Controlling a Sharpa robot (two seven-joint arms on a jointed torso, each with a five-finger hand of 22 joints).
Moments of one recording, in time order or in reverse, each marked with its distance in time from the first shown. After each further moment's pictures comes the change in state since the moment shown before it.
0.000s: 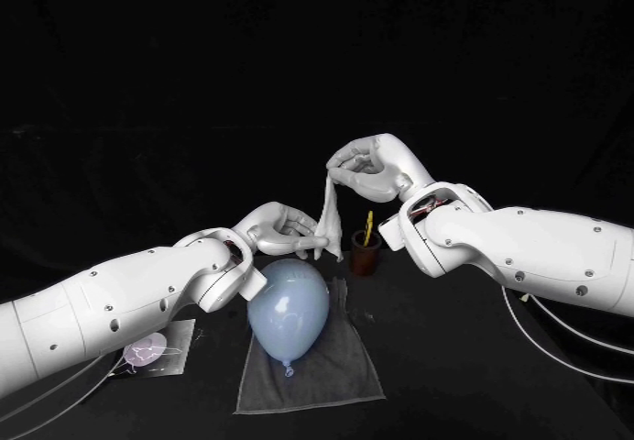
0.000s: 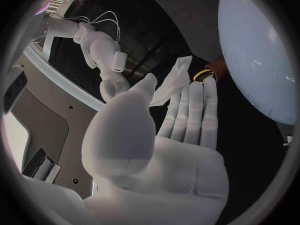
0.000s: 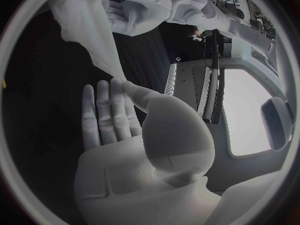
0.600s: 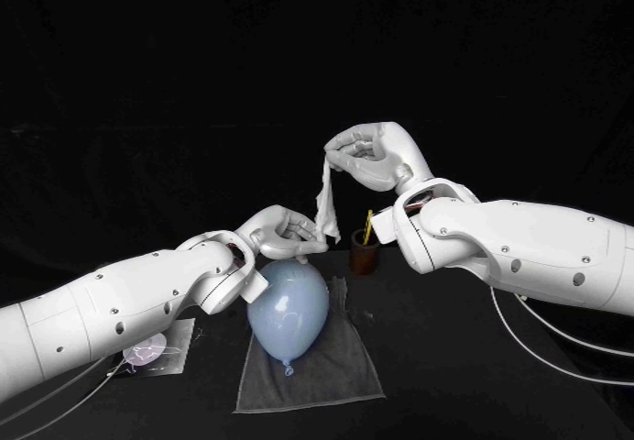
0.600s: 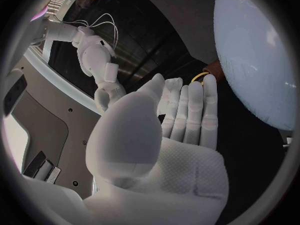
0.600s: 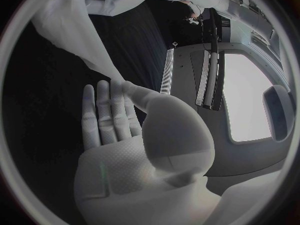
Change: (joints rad) left arm -0.012 0.013 -0.001 -0.014 -0.027 0.005 0.001; left_hand 0.112 0.049 -0.013 -0.014 0.000 0.023 -0.012 0.012 -0.018 0.024 -0.012 0.020 -0.013 0.043 -0.018 0.046 0.011 0.006 0.048 -0.020 0.013 0.005; right arm 0.000 0.022 0.014 0.011 0.191 -0.080 0.117; right_hand 0.001 0.001 0.006 0.000 -0.001 -0.002 0.002 0.000 0.000 -0.004 -0.003 0.000 0.000 0.000 0.000 0.000 -0.001 0.009 0.000 0.000 0.000 0.000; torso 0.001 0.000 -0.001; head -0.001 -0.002
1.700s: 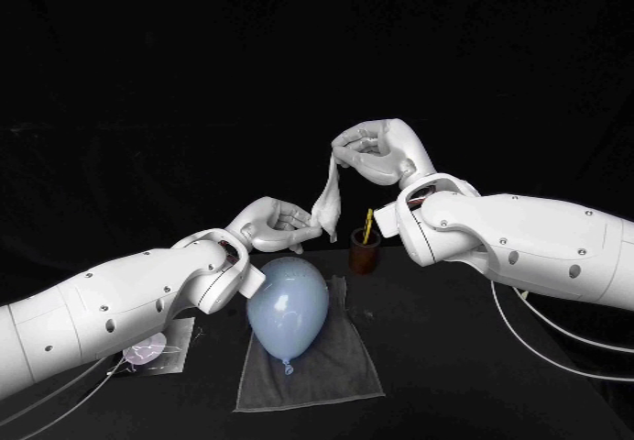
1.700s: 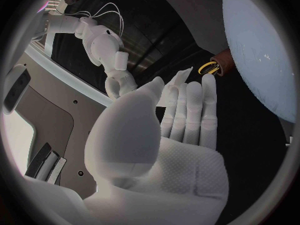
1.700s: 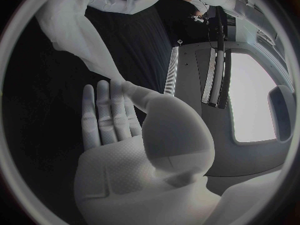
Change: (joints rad) left arm 0.000 -0.025 0.001 0.020 0.083 -0.071 0.080; left_hand -0.012 -0.027 0.095 0.072 0.000 0.061 -0.003 0.004 -0.034 0.099 -0.010 -0.008 -0.035 0.050 -0.021 0.052 0.018 -0.005 0.008 -0.023 0.086 0.061; right arm 0.003 0.005 0.002 -0.041 0.014 0.006 -0.022; right_hand 0.000 0.000 0.000 0.000 0.001 -0.004 -0.002 0.000 0.000 0.002 0.002 0.000 0.002 0.000 0.000 0.000 -0.001 -0.007 0.000 0.000 0.000 0.002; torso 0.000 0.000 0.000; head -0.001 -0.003
